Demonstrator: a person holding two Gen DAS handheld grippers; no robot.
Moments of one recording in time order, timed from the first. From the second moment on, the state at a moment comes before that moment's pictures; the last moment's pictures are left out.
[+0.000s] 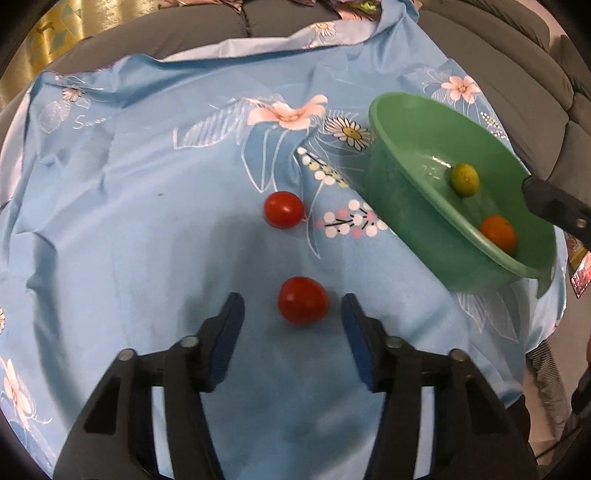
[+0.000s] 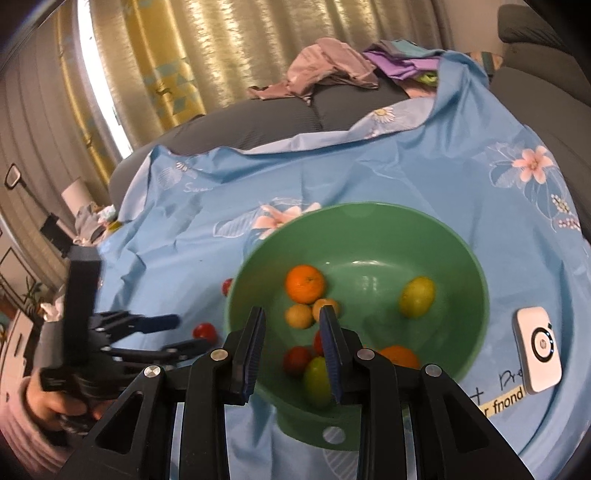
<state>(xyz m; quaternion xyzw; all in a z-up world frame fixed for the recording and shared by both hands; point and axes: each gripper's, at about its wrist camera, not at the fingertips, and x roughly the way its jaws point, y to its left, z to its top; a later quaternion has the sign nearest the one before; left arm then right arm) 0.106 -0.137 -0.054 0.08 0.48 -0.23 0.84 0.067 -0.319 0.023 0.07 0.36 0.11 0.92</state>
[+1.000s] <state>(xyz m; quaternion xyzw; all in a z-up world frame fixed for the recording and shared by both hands) 0.093 -0.024 -0.033 -0.04 0.44 -0.20 0.88 0.150 -0.178 -0.016 -0.12 0.41 0.16 0.89</state>
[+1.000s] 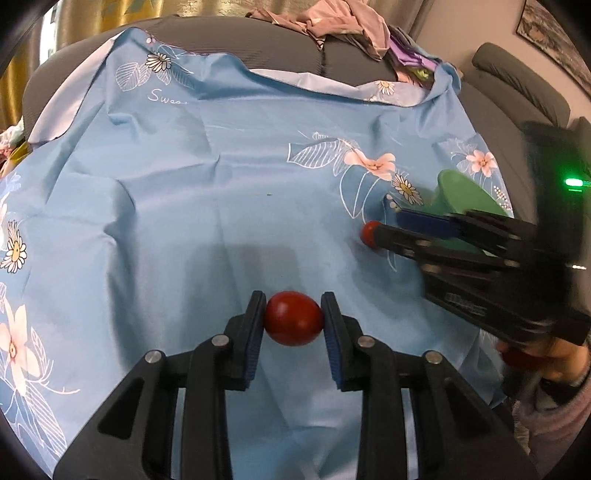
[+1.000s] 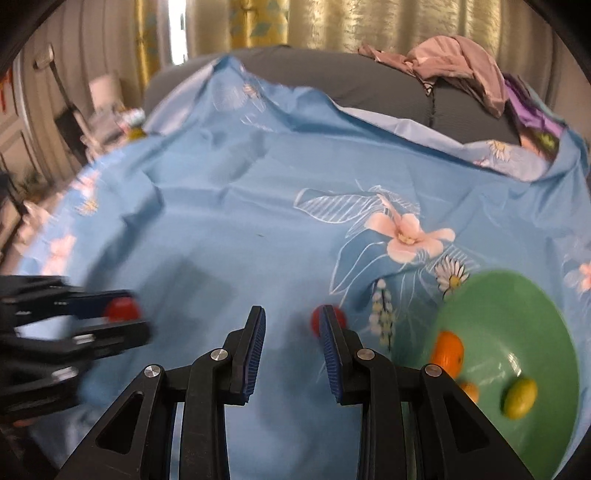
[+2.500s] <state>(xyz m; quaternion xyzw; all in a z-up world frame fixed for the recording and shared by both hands) 0.075 -0.035 -0.008 -0.02 0.42 -0.20 0.88 0.098 -0.180 0.025 -0.14 0.37 0.15 0.90</state>
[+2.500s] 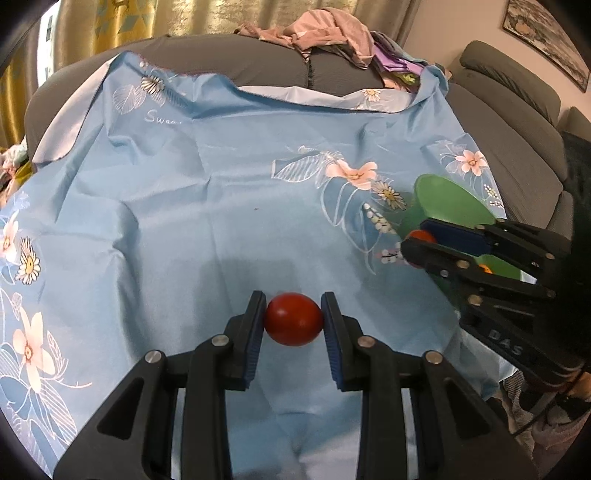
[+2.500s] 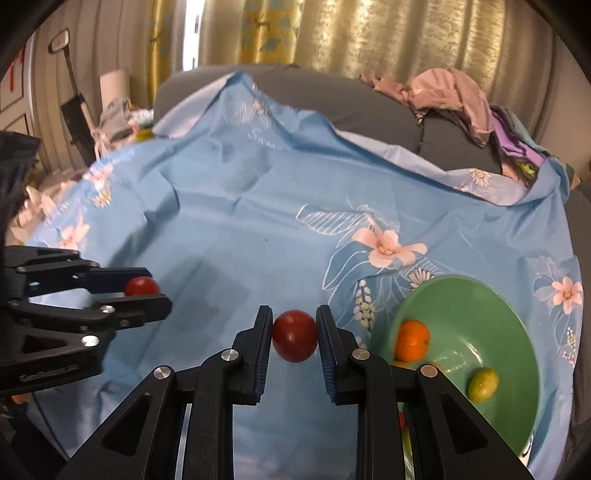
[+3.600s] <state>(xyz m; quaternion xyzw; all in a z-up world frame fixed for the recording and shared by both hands) 0.113 -0.229 0.038 0.10 0.42 -0.27 0.86 0.076 -0.365 0.051 0.03 0.38 0.01 0.92</state>
